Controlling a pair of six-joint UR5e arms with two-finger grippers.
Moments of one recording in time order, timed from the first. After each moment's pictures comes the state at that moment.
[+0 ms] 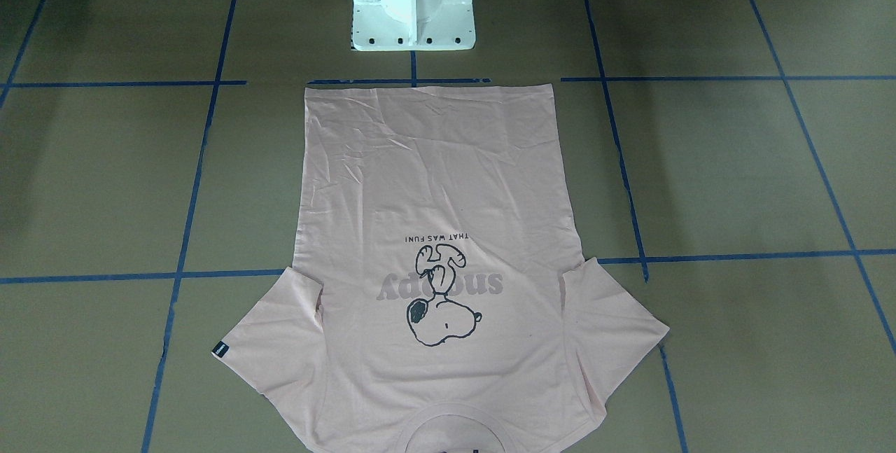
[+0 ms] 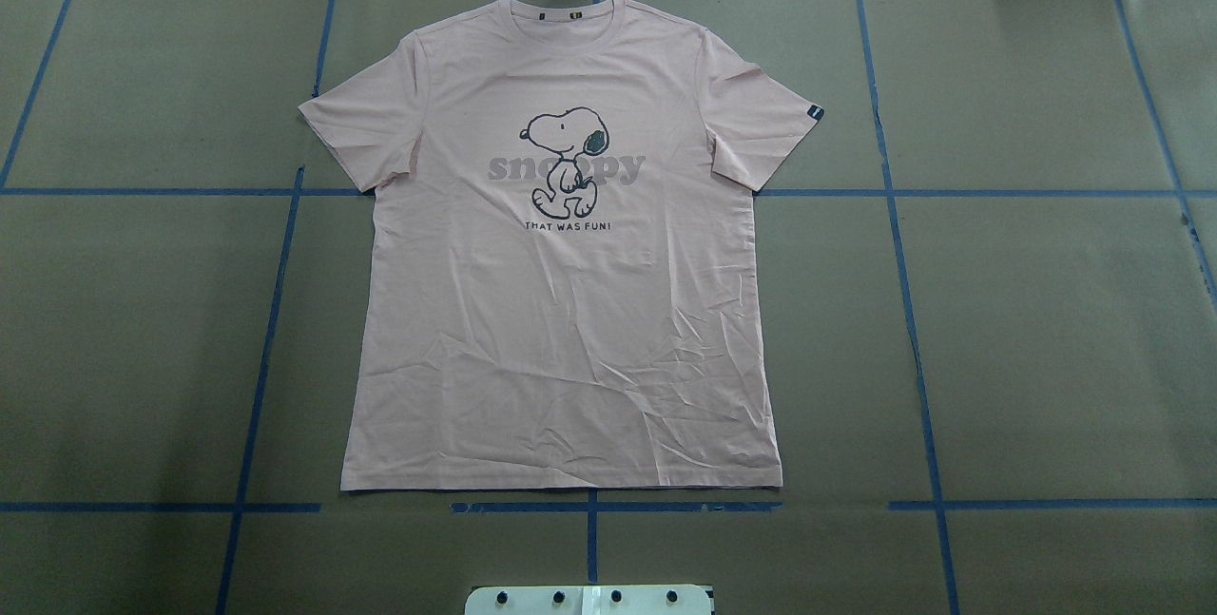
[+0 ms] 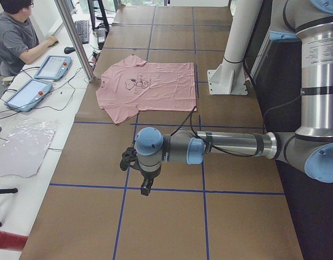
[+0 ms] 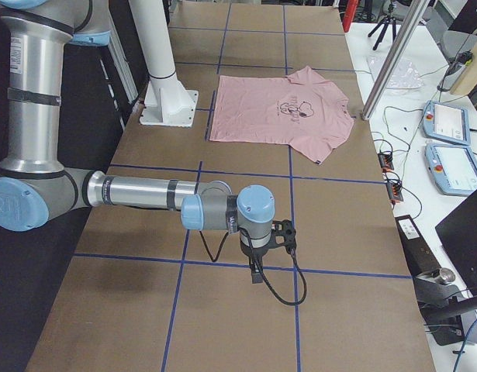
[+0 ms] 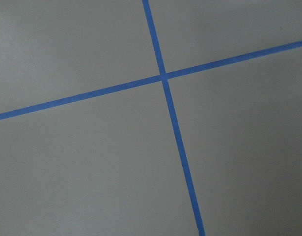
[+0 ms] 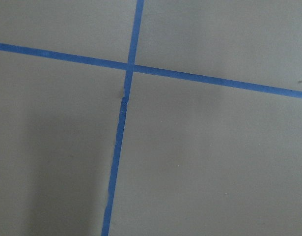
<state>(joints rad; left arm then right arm) -1.60 -1.46 -1.71 -1.60 -2.36 0.22 1.58 -1.71 1.68 -1.50 2.27 -0.11</state>
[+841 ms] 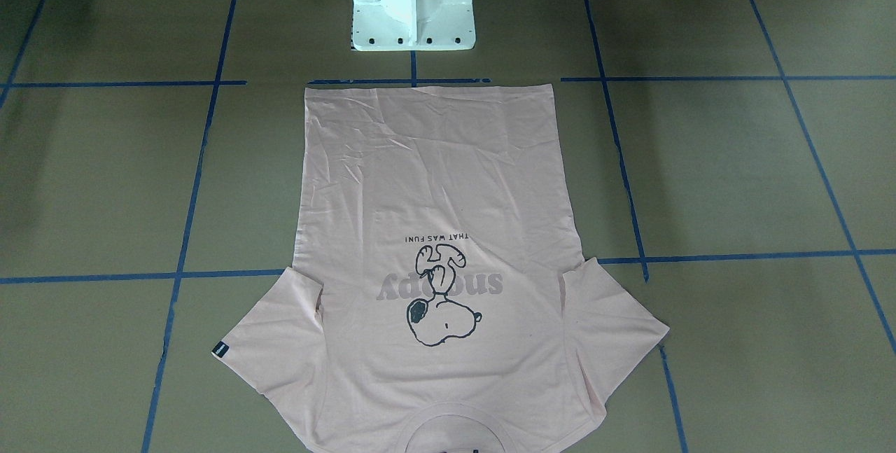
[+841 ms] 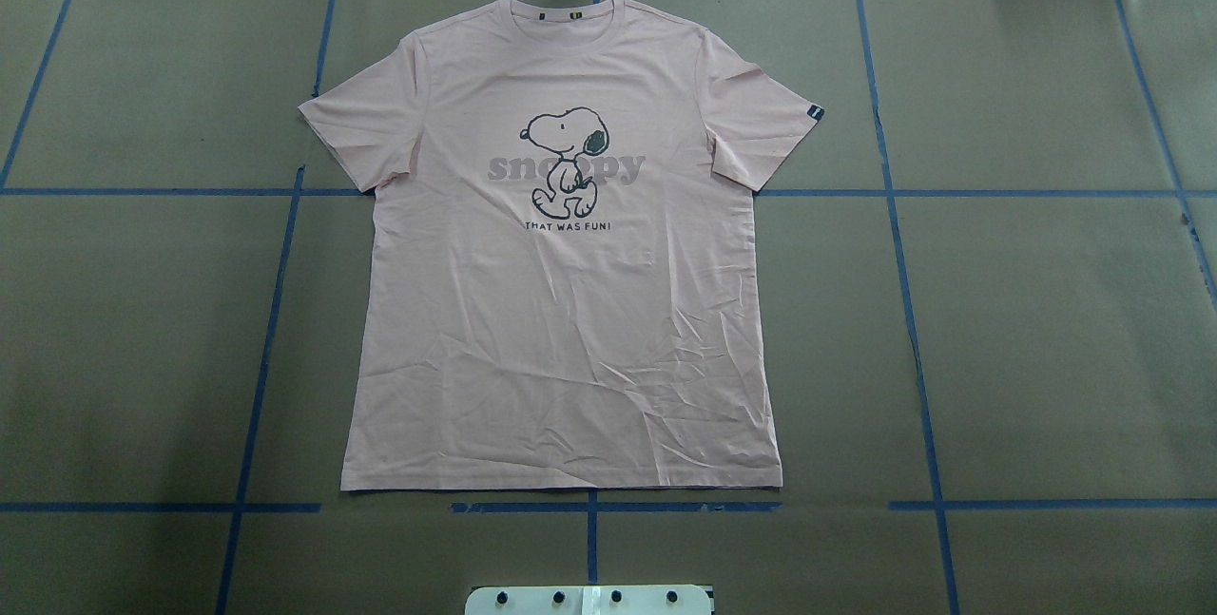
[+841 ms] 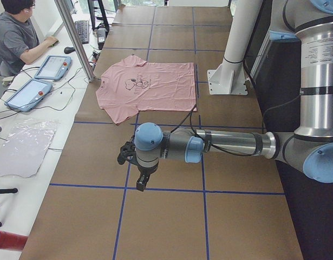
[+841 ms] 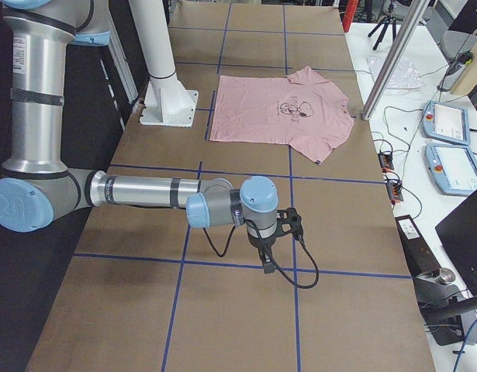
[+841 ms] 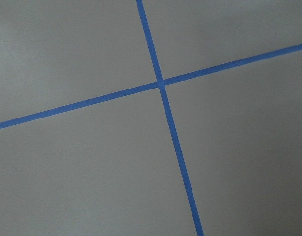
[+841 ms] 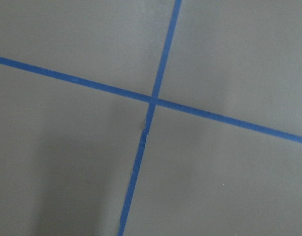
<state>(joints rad) -1.60 -1.47 -1.72 -1.70 -2.36 0.22 1.53 -1.68 1.68 -1.31 2.27 -0.10</state>
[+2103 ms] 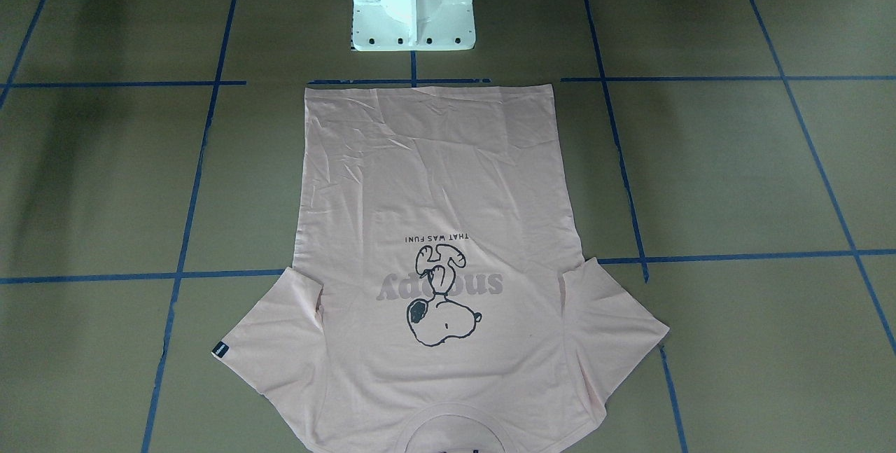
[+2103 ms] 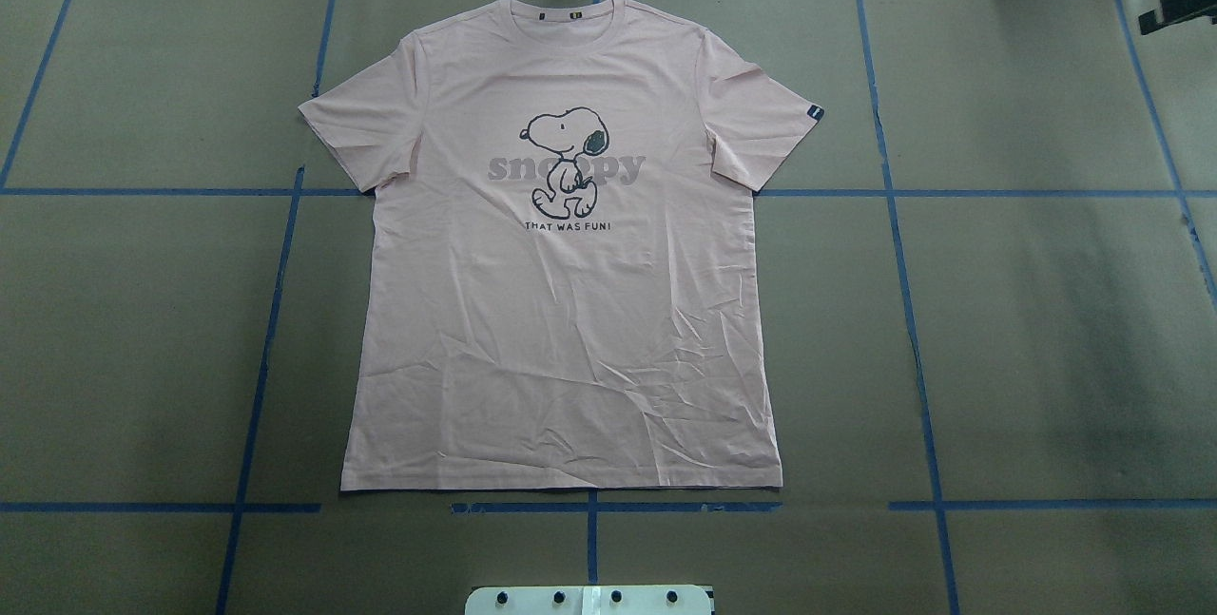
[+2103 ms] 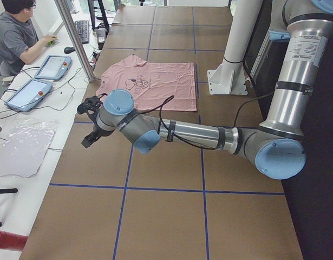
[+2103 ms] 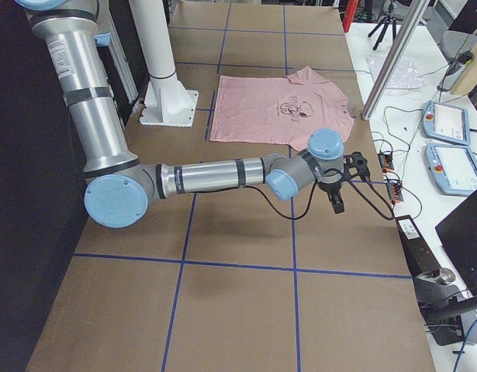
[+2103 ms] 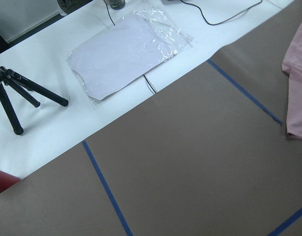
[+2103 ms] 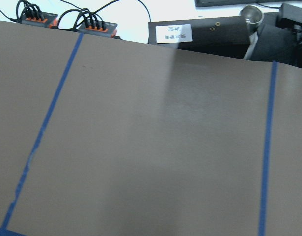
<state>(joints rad) -1.54 -1.81 -1.50 -2.27 -2.36 -0.15 1.37 -1.26 1.42 -1.05 2.31 0.41</state>
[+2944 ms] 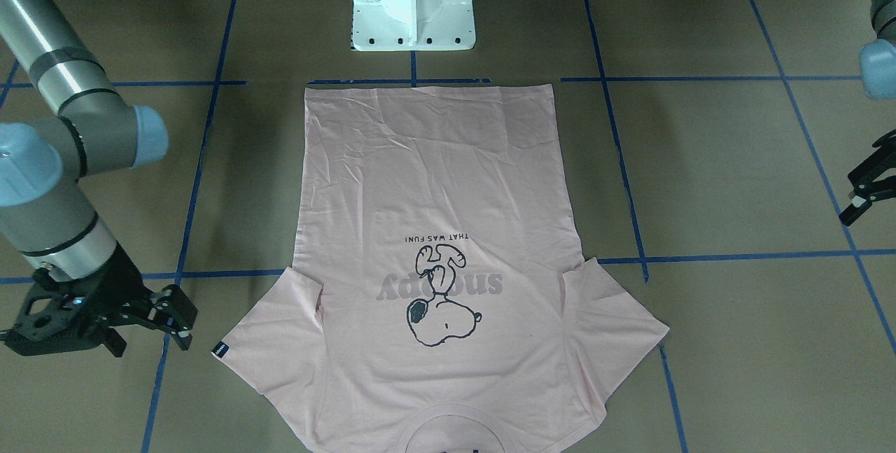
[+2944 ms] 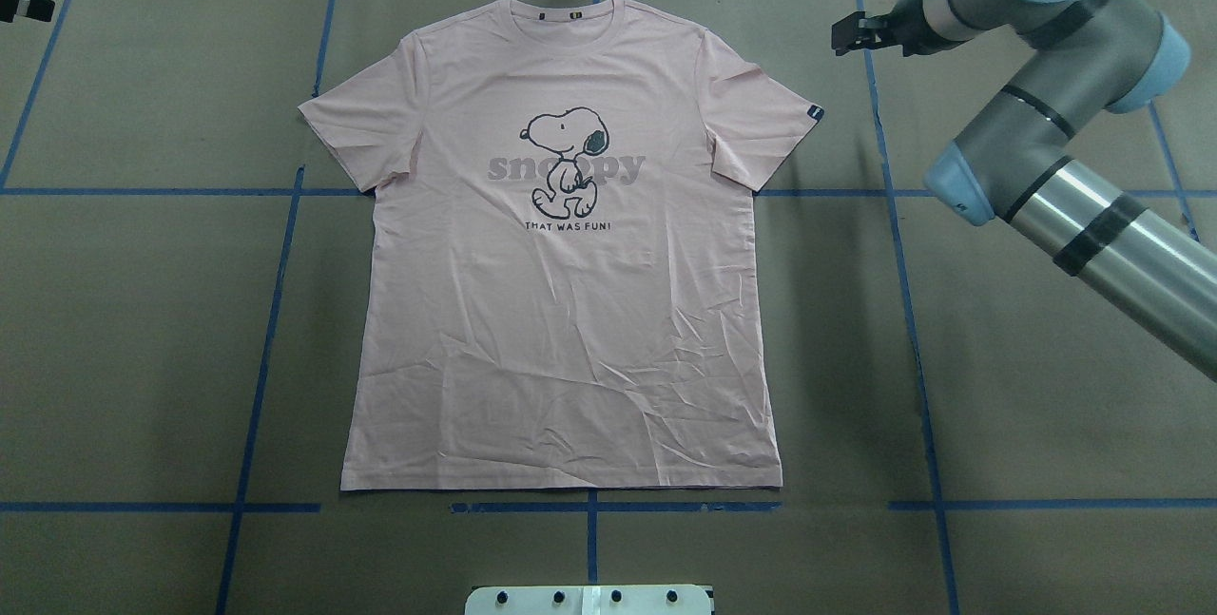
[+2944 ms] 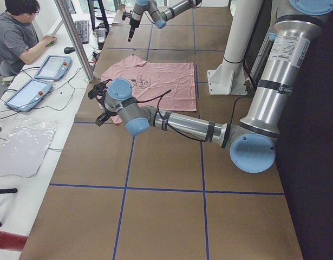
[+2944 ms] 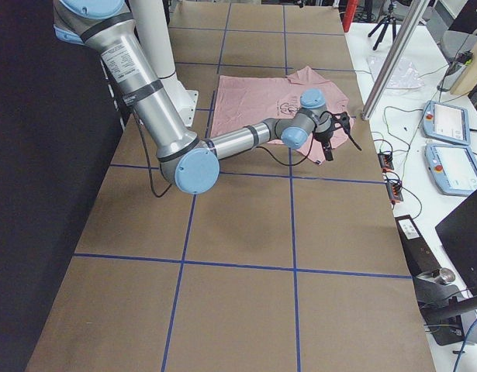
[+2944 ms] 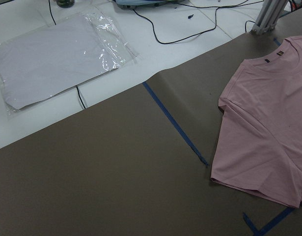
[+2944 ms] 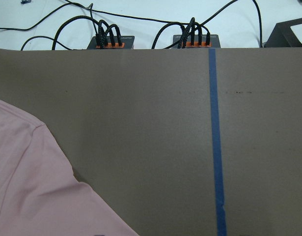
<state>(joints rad) -1.36 -1.83 -1.51 -2.36 -2.35 -0.30 0.95 -0.99 1.26 -0.94 1.86 0.95</state>
